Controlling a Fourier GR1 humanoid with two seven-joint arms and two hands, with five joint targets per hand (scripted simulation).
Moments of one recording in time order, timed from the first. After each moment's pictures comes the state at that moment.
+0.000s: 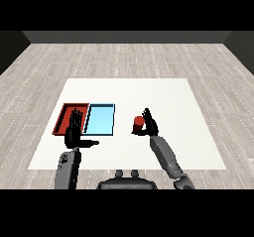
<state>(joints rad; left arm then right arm) 0.00 0.04 0.07 -1.63 0.13 -0.11 -0.45 -0.40 0.00 0.16 -0.88 -0.38 -0.03 -0.46</state>
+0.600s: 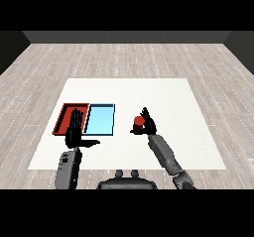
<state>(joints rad) 0.00 0.04 0.06 -1.62 0.12 -0.10 -0.45 -0.46 0.00 0.19 -0.78 -0.42 -0.03 -0.49</state>
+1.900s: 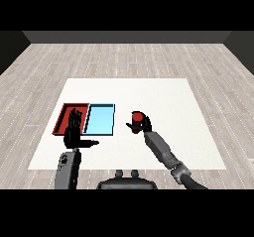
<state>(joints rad) 0.01 0.03 0.07 -1.65 0.14 -0.10 -0.45 -0.60 0.00 0.32 -0.60 -0.51 -0.22 -0.51</state>
